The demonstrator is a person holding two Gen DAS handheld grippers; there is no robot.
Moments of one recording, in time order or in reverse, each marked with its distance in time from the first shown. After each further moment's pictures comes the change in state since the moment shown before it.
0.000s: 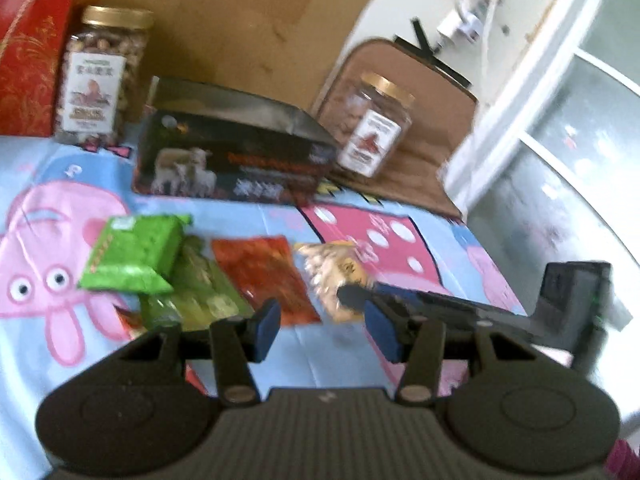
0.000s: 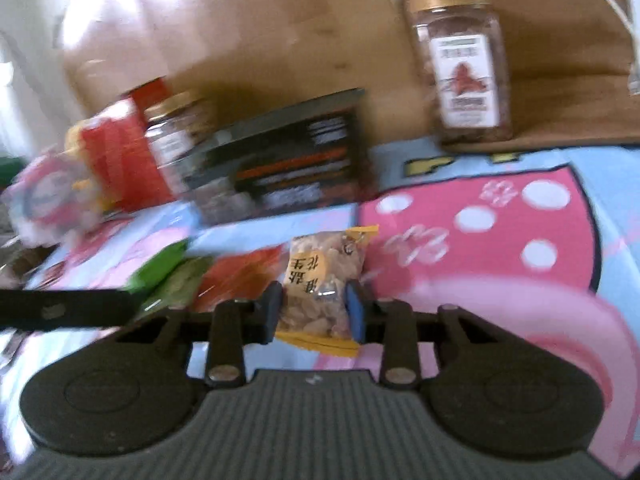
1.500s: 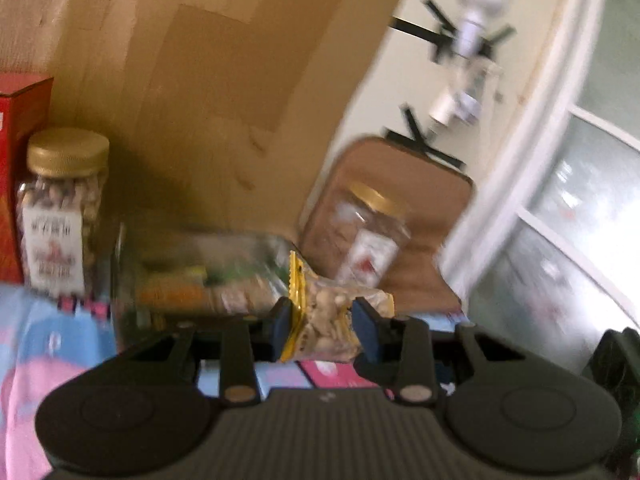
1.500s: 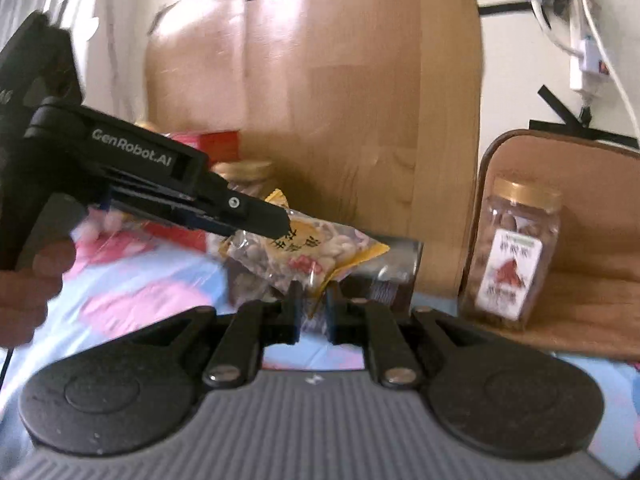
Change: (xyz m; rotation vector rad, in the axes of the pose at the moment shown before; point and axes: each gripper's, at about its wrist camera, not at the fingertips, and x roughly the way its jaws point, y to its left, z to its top) left arm 0.024 -0.002 0.125 0.044 -0.189 0.003; right arm 0.009 0.043 0.056 -0.353 -0.231 -0.041
